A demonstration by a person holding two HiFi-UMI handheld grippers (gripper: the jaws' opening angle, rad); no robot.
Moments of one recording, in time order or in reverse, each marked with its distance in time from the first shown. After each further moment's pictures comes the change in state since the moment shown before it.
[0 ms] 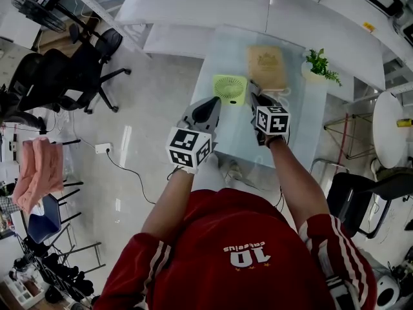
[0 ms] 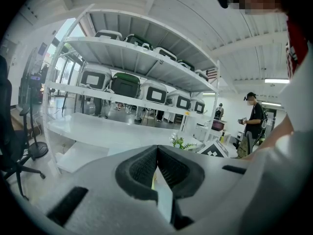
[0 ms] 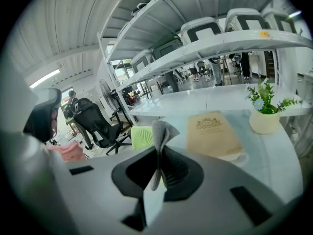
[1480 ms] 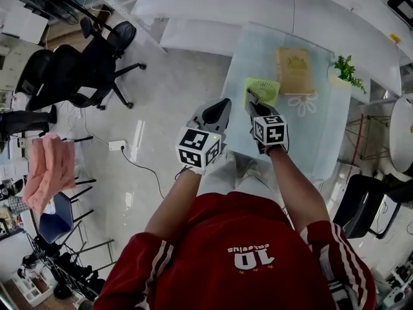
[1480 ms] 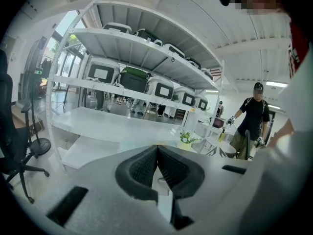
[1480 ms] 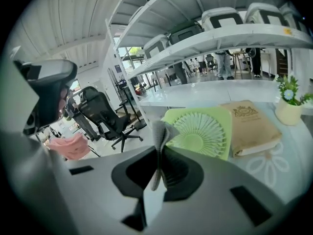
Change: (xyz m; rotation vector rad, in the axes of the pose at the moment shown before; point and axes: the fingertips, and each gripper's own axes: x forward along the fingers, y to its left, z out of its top) left arm -0.032 0.088 -0.008 -0.022 0.070 -0.016; right arm 0.071 0.111 -0.032 -0.051 0.077 0.043
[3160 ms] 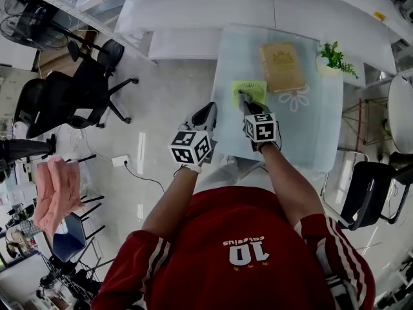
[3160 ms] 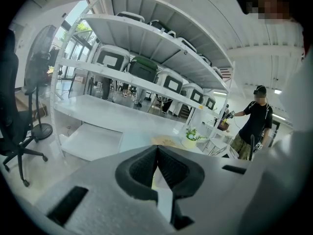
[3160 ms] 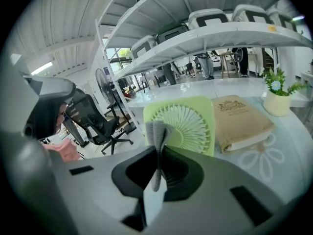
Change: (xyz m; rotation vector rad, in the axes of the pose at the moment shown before) left arm 0.036 0.025 -0.043 -0.118 0.050 0.032; right arm 0.013 -0.045 -0.016 0.064 -0.028 -0.108
